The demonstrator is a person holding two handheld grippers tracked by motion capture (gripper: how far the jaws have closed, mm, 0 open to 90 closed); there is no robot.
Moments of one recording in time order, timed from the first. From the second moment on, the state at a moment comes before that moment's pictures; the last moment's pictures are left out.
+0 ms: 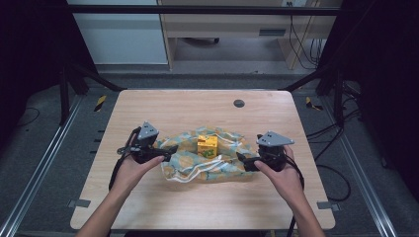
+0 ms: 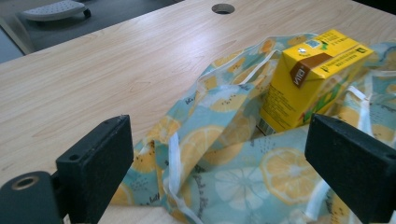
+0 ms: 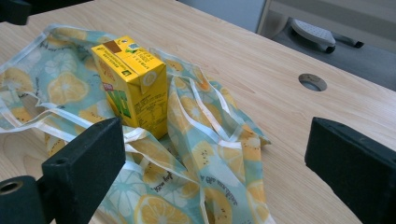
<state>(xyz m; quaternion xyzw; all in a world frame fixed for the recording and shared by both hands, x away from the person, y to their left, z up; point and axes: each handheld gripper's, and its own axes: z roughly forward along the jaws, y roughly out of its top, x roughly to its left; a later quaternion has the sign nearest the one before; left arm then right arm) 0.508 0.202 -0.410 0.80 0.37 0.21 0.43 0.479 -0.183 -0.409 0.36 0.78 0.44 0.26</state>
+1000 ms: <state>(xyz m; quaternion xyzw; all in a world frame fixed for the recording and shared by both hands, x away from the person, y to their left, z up) 0.465 0.314 -0.477 0.78 0.46 0.26 0.34 0.461 -0.278 -0.485 0.52 0.73 0.33 0.29</state>
